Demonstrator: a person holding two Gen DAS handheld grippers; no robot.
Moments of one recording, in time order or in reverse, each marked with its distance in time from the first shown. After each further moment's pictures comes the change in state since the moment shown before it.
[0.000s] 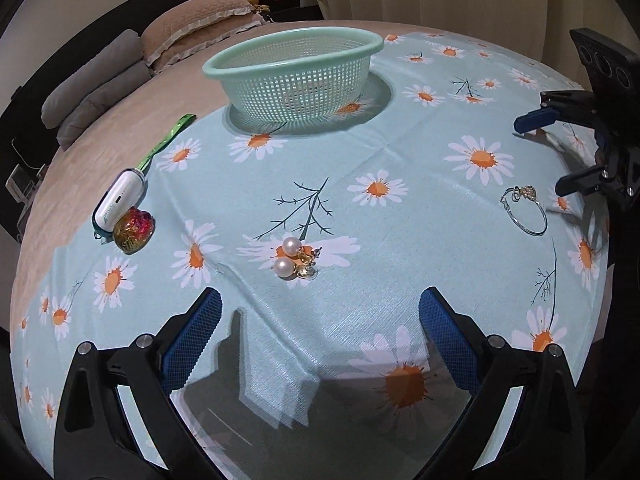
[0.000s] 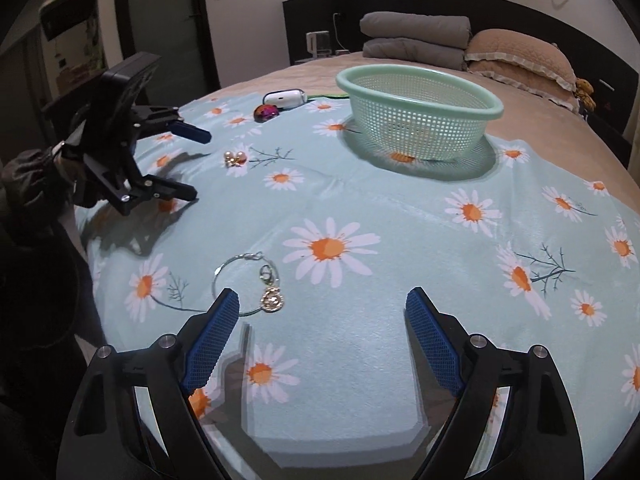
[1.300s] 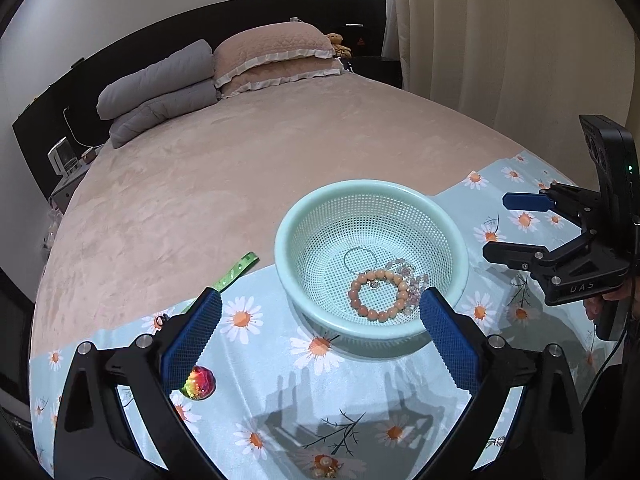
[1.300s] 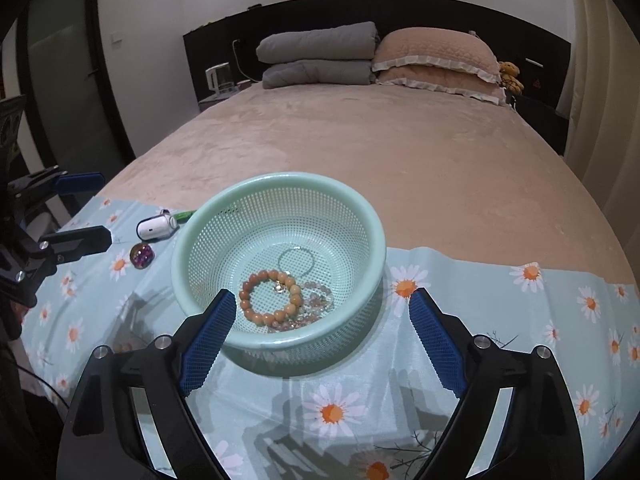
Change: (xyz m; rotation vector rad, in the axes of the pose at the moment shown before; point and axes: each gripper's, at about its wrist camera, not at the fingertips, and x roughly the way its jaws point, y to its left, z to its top) left arm -0.032 0.056 0.182 -0.264 -0.114 0.141; right arm 0.014 -0.117 0.172 0.216 -0.034 -0.245
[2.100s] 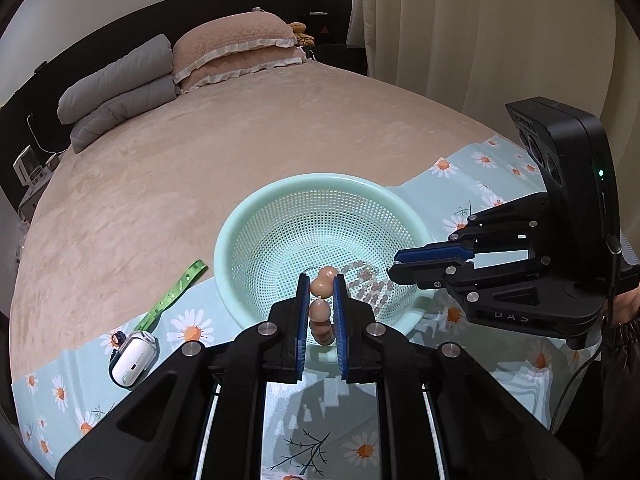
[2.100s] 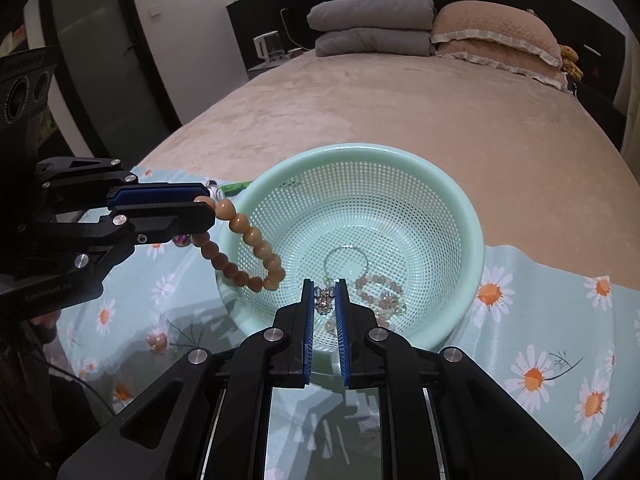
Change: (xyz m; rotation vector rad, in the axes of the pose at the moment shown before) left arm 0.032 -0.028 0.012 0.055 0.034 -0.119; right arm 0.047 0.034 0.010 -0.058 0.118 0.192
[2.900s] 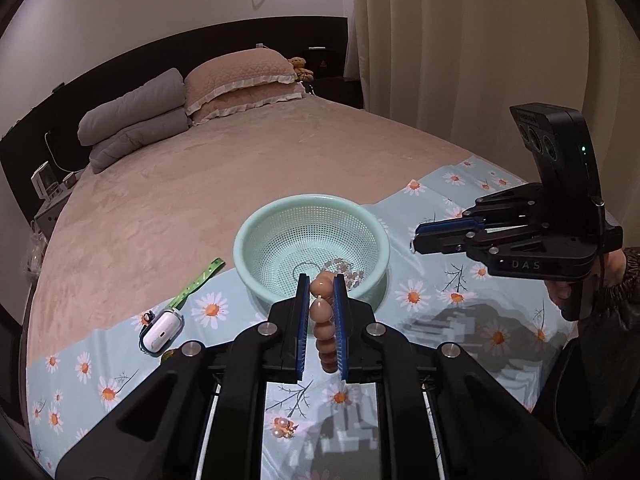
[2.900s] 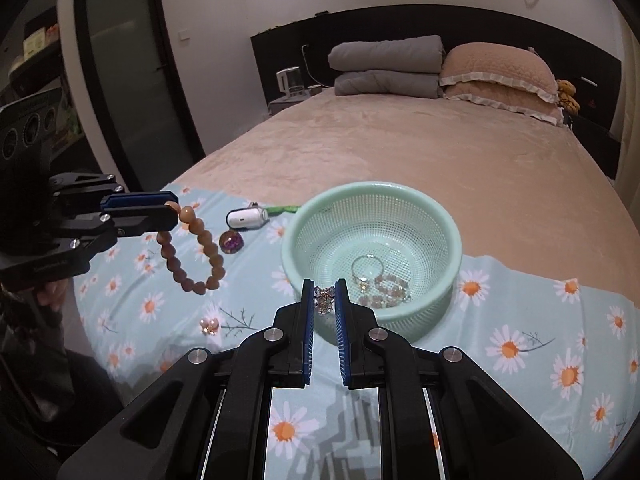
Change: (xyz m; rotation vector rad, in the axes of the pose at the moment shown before) left arm -0.099 -0.022 -0.031 0.011 -0.113 0.021; right arm -0.086 0.026 -0.025 -0.041 -0.131 0.035
